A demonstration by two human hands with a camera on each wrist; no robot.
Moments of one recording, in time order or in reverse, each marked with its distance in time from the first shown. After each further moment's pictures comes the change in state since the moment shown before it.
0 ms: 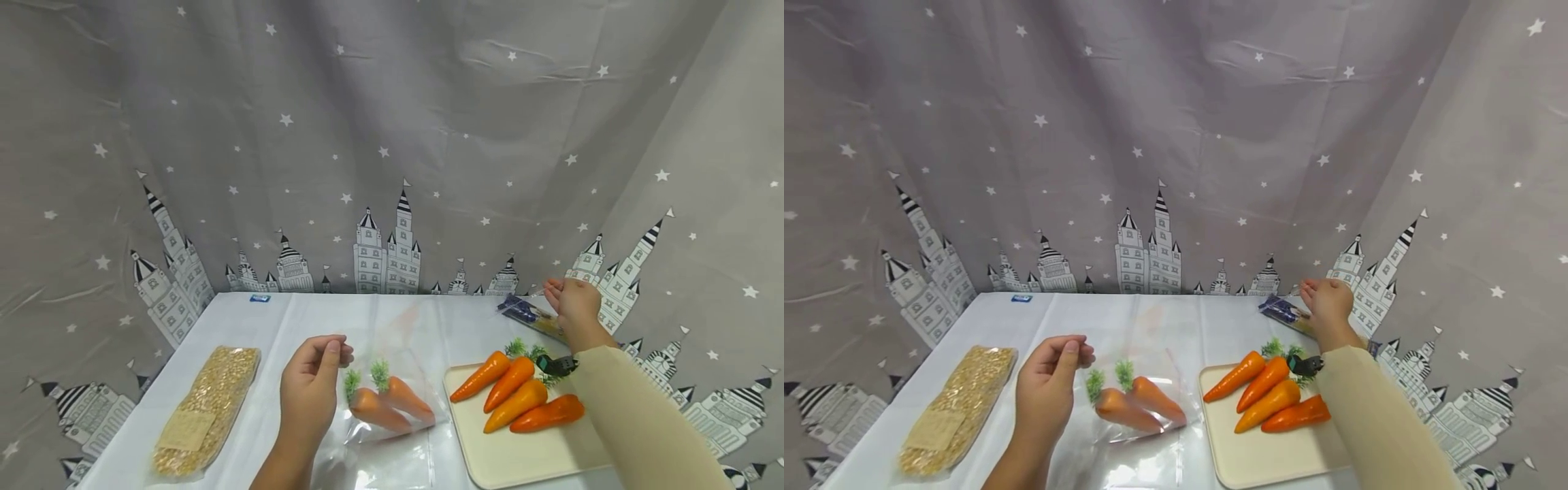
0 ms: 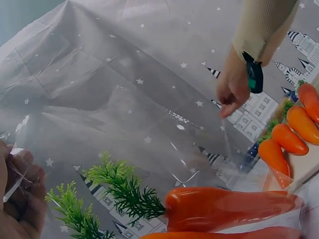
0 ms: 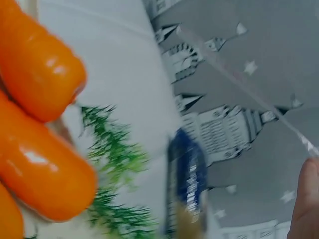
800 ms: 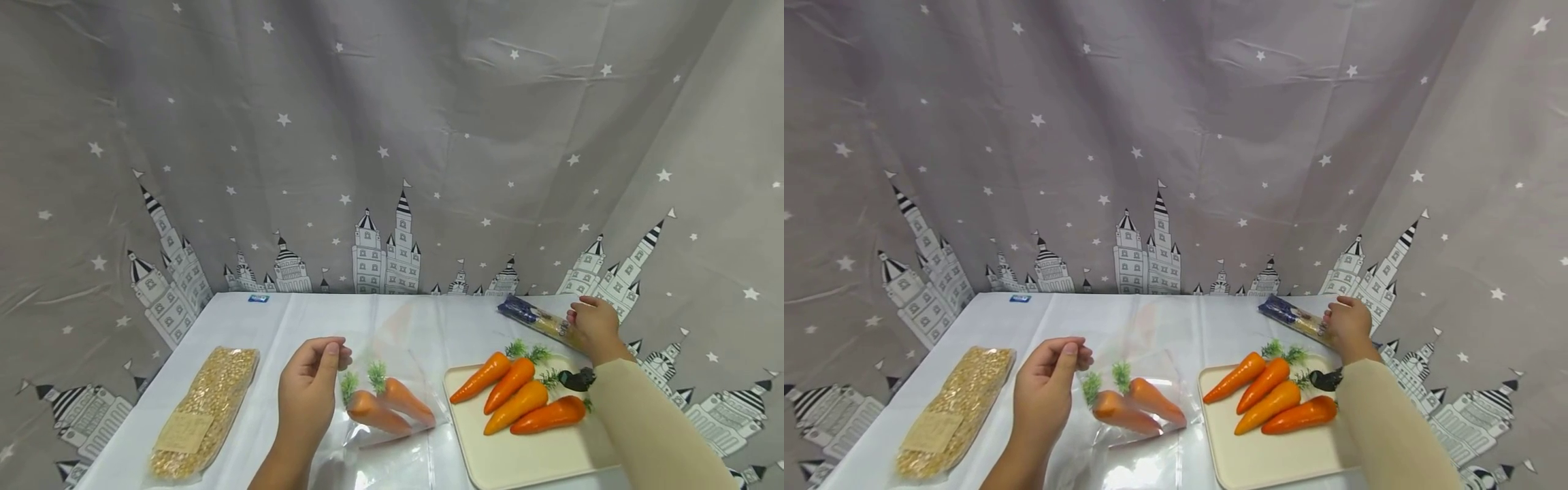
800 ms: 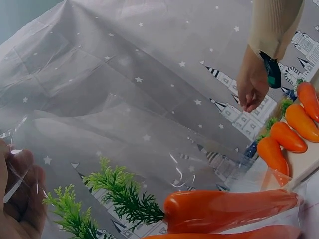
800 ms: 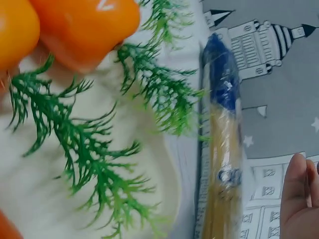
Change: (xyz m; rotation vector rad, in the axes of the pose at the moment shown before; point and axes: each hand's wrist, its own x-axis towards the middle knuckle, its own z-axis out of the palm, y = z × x) left_hand 0.002 0.000 -0.001 0.017 -0.011 -0.028; right_hand 0.035 0.027 -0.065 -0.513 0.034 -0.114
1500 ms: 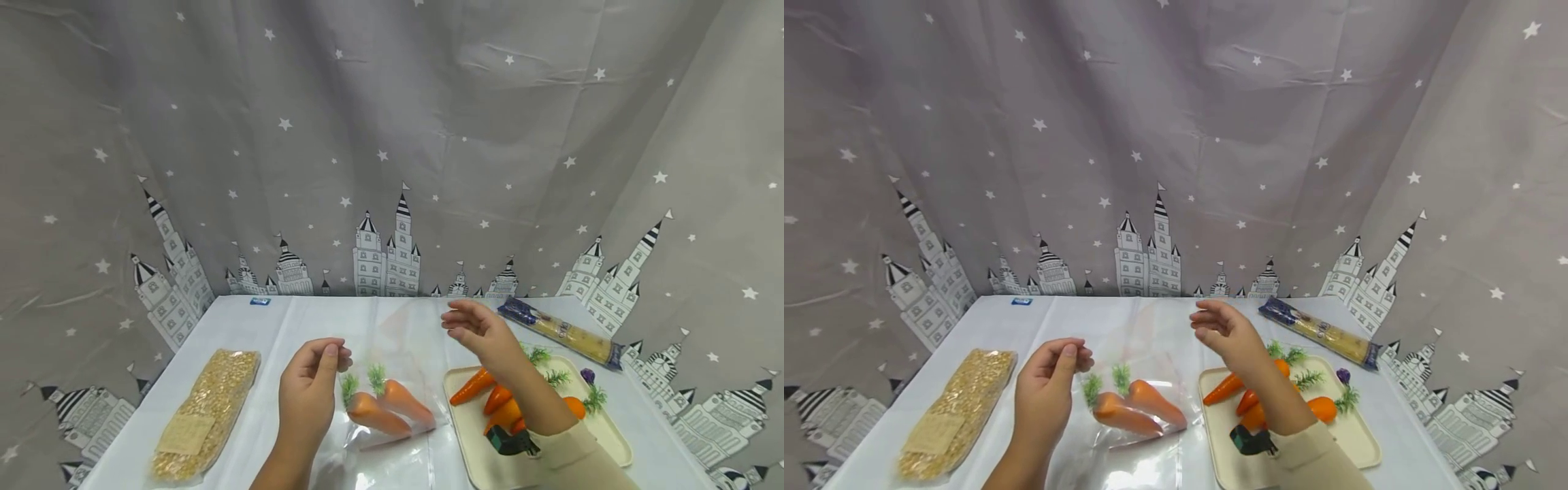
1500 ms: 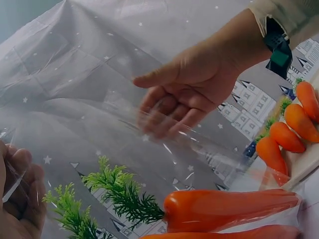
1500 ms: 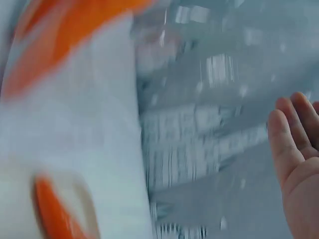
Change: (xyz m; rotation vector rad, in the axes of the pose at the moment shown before) left_hand -0.003 0.001 -0.002 -0.031 -0.003 0.002; right_hand -0.173 -0.032 0.130 -0.057 -0.714 -0.506
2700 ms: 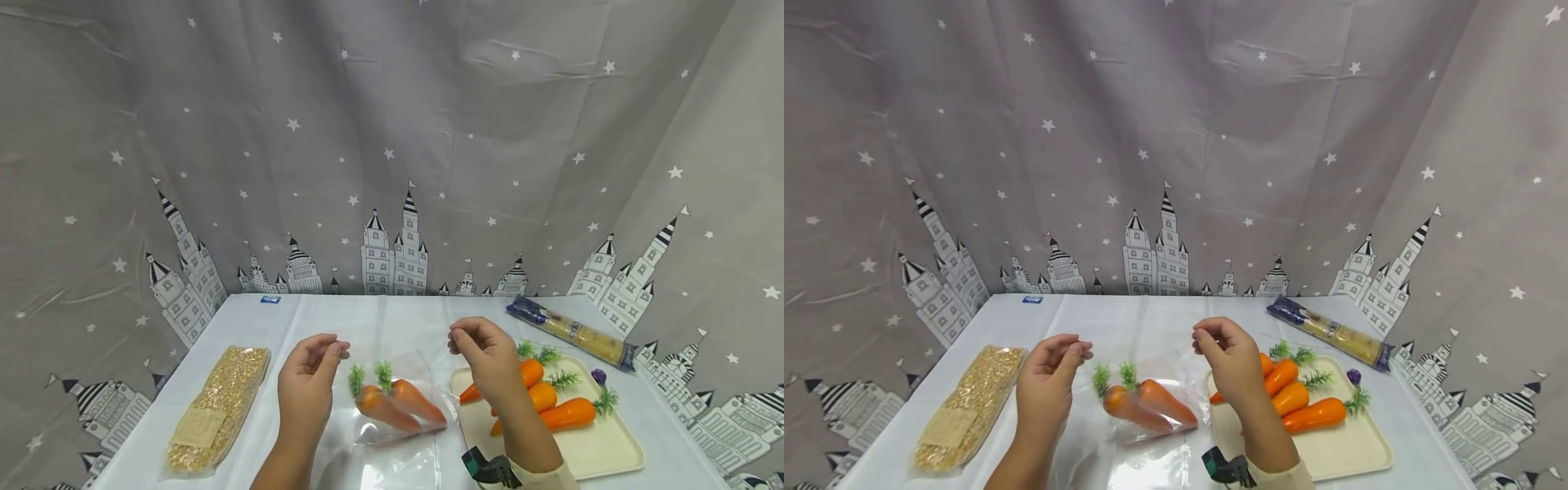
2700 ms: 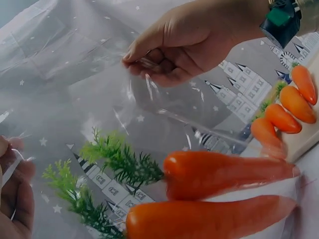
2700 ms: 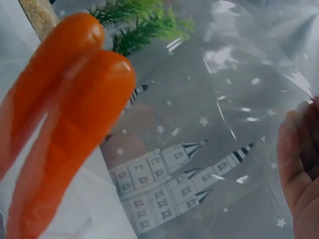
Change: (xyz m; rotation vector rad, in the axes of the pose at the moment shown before) left_hand 0.005 -0.017 -0.008 -0.016 0.062 0.032; right_hand -0.027 -0.019 0.048 0.034 0.348 -0.101
